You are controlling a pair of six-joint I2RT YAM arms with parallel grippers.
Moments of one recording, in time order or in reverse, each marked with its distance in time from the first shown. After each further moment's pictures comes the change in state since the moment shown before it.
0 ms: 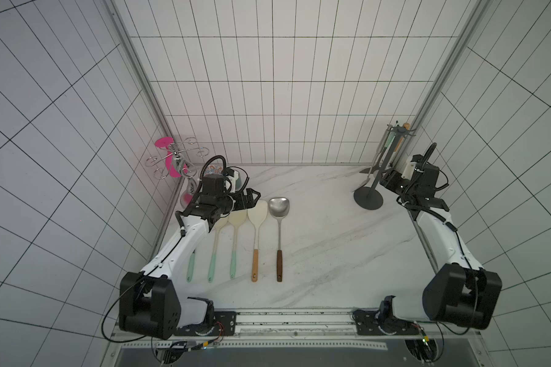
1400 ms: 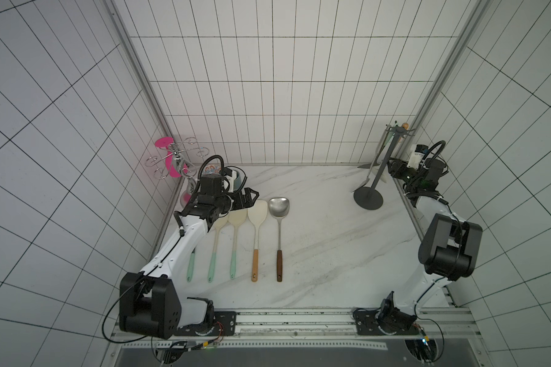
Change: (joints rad) left arm 0.023 0.001 0.000 -0.001 0.016 0.000; right arm -0.135 0.424 0.141 0.532 -0.354 -0.109
